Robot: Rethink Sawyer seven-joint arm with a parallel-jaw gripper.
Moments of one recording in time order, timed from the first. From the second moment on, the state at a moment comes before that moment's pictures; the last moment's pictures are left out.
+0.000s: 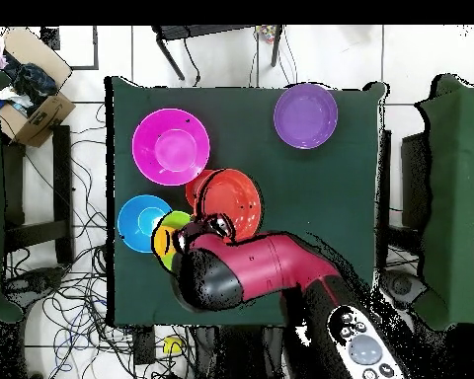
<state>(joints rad) -0.65 -1.05 0.67 2.17 -0.36 0.30 1.57</state>
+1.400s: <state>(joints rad) -0.66 -1.02 0.63 2.24 -0.33 0.30 1.57</state>
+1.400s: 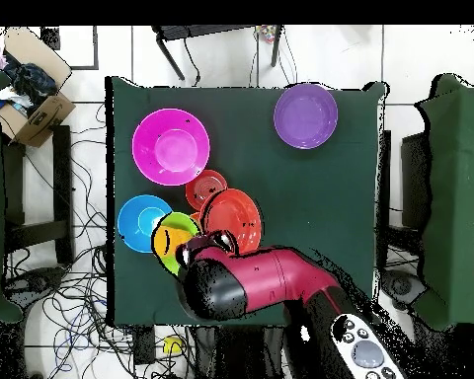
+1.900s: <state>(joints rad) -0.69 -0.99 0.63 2.27 -0.33 0.29 1.57</state>
